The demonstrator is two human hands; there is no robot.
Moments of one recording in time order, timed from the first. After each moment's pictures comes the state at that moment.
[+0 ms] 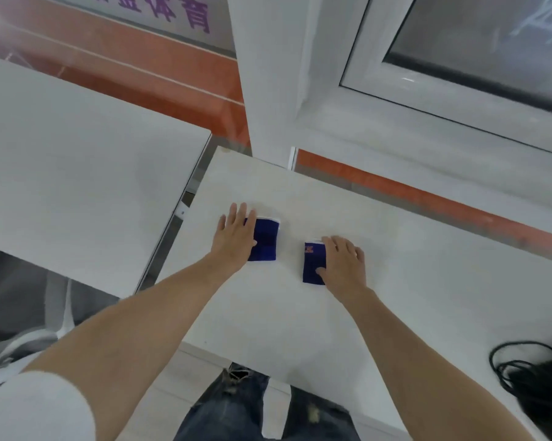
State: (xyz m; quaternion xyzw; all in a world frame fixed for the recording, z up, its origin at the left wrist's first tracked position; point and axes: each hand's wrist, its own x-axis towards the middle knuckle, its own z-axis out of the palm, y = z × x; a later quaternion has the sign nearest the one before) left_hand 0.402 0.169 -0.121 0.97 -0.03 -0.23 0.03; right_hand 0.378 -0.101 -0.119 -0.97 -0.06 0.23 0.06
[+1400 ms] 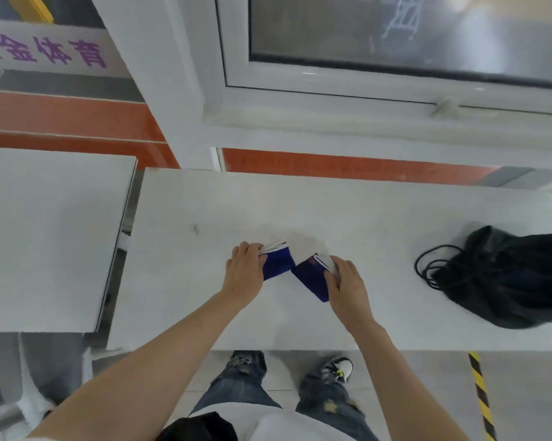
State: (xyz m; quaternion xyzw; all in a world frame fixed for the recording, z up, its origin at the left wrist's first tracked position) left_hand 0.288 0.048 -0.068 0.94 -0.07 -0.19 0.28; right_hand 0.196 -0.182 -0.051 -0.91 0.19 0.07 0.37
